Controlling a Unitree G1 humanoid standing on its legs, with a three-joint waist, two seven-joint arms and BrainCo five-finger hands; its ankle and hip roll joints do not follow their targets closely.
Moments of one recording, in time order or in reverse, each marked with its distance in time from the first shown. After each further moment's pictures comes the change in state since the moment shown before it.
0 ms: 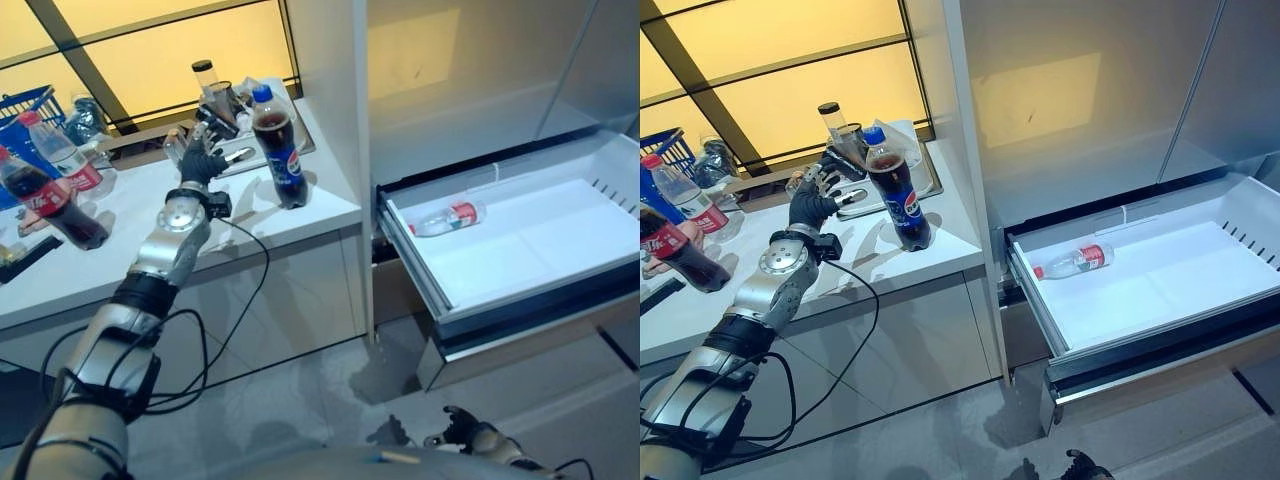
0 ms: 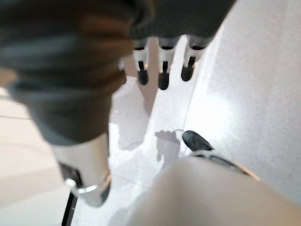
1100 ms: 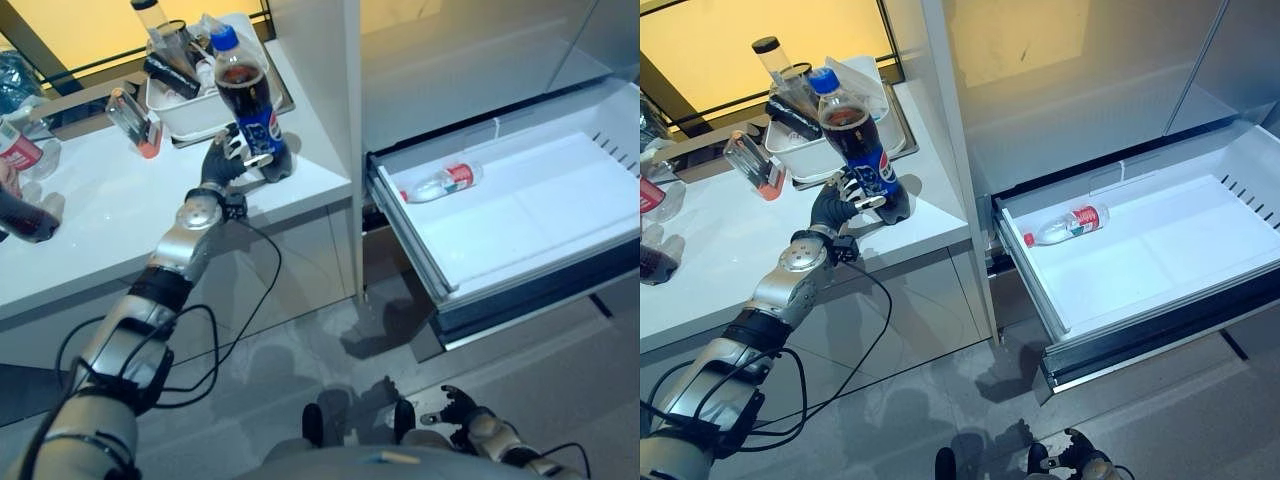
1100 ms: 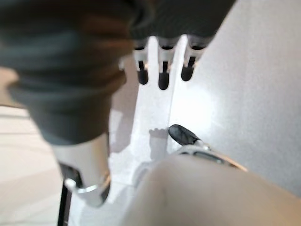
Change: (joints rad) left arm -0.121 -0.074 -0.073 0.081 -0.007 0.023 0.000; right arm -0.034 -0.005 -0.014 -0.045 0.091 -0.021 -0.038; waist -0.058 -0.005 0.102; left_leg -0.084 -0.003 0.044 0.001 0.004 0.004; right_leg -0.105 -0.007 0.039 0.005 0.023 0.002
